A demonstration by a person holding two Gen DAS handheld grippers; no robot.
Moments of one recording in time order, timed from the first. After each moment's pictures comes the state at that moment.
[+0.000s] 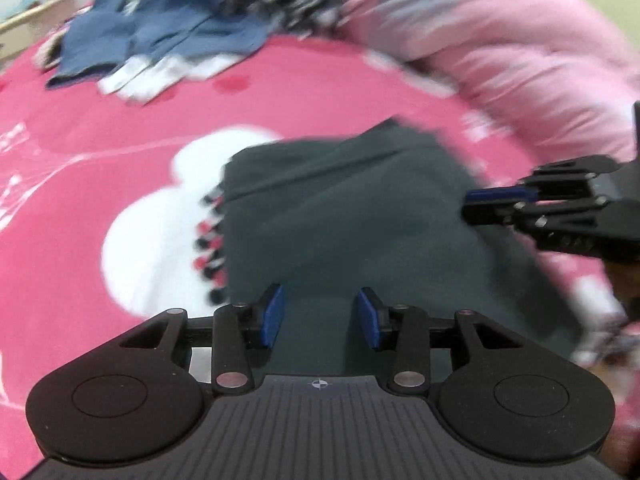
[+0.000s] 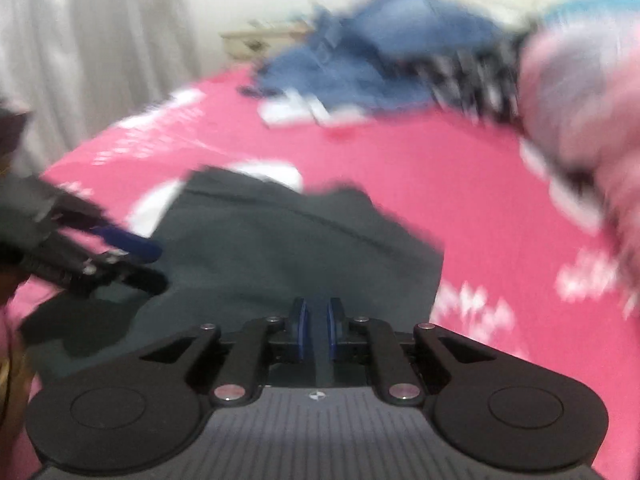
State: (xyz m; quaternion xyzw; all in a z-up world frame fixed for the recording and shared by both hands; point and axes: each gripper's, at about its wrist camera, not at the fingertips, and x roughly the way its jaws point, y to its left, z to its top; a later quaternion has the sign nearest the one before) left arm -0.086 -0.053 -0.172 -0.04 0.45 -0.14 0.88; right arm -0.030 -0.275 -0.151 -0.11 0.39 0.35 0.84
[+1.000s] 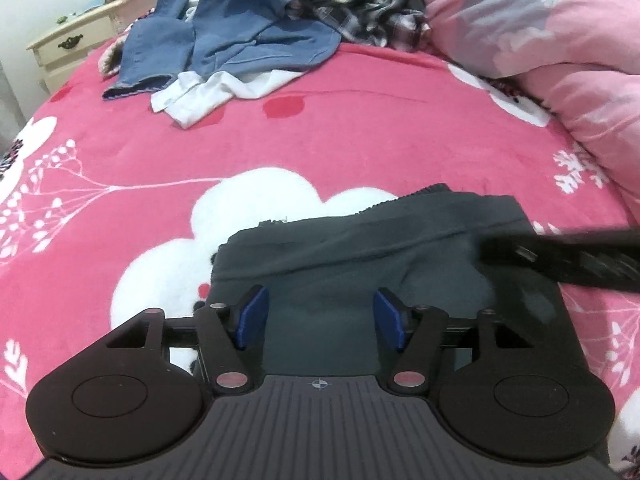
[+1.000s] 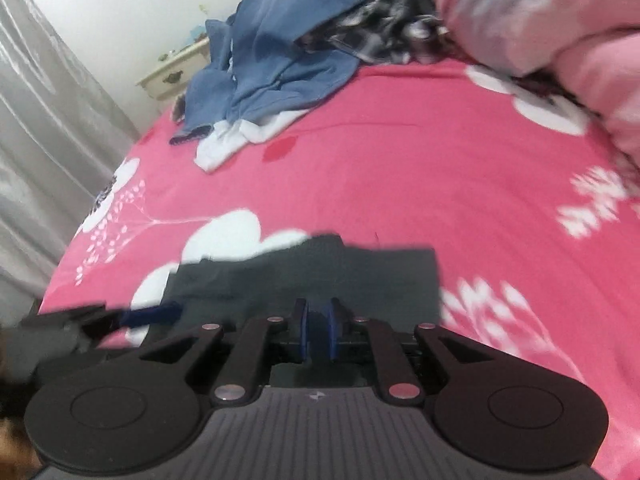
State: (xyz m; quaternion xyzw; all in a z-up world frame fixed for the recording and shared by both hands) left arm -0.036 -0.103 -0.148 -0.02 0.47 0.03 0.88; right arm 0.011 -0.287 -0.126 0.05 0.48 0.27 0.83
